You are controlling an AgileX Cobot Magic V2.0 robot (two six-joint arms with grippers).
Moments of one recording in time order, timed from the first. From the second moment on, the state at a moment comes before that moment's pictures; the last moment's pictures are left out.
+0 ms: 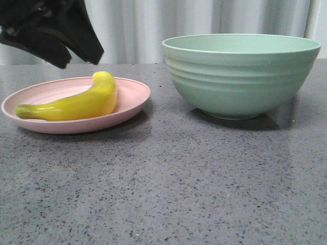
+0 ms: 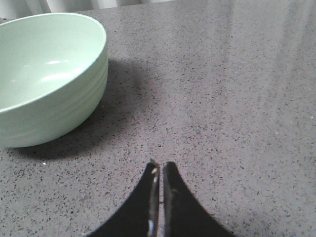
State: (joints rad) left arm -0.55 1.39 -1.07 -0.29 0.63 0.09; right arm -0.06 0.29 -0.39 0.09 0.55 0.00
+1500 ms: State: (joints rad) left arm -0.55 1.50 -1.15 -0.19 0.87 0.09; right arm -0.05 0.29 -0.41 0.09 0.55 0.00
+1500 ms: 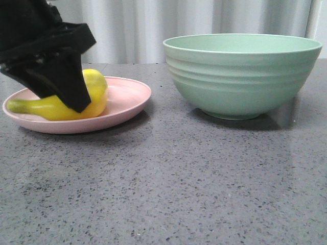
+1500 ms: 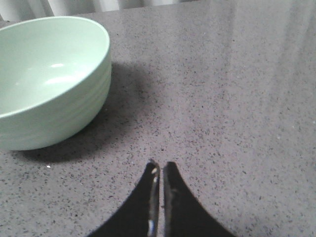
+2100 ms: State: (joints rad) left arm -0.59 1.36 -1.34 -0.40 1.05 0.52; right arm 0.18 0.62 -0.85 0.19 0.75 -0.04
